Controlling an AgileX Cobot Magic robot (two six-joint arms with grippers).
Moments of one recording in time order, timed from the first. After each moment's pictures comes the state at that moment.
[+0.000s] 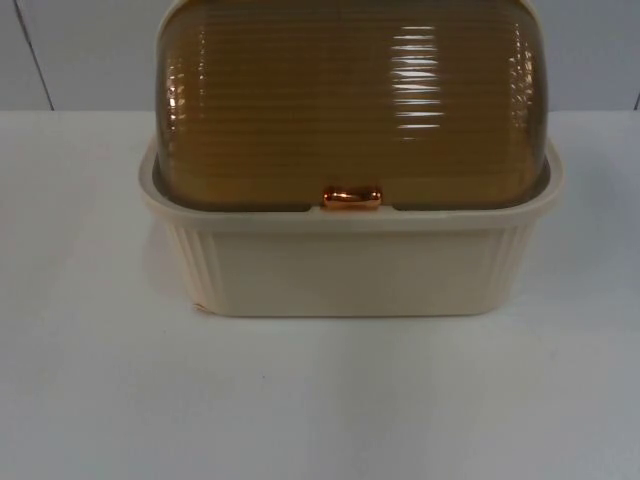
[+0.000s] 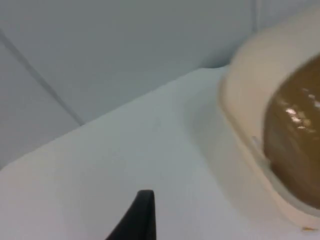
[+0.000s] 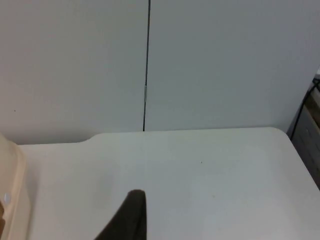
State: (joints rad) right arm 0.04 0.73 -1.08 -0.30 0.83 0.18; left arm -0.18 1.12 -1.06 -0.03 0.64 0.35
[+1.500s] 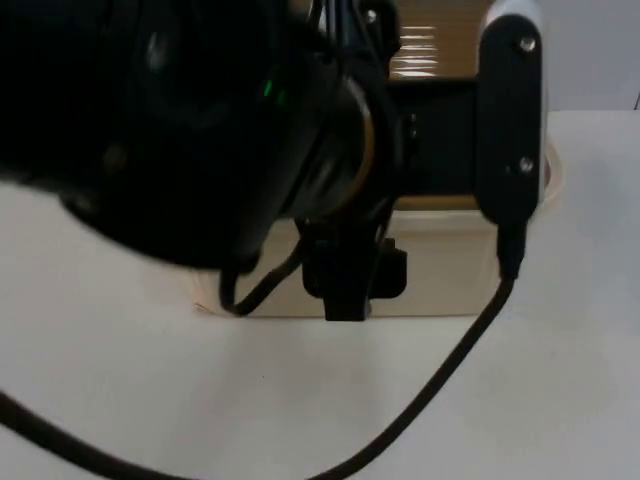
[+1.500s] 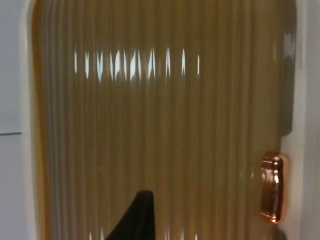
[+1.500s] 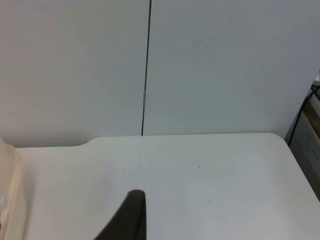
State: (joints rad) right arm 0.04 0.73 -1.08 -0.32 0.81 0.17; left arm -1.05 1.65 -0.91 1.46 0.61 -0.57
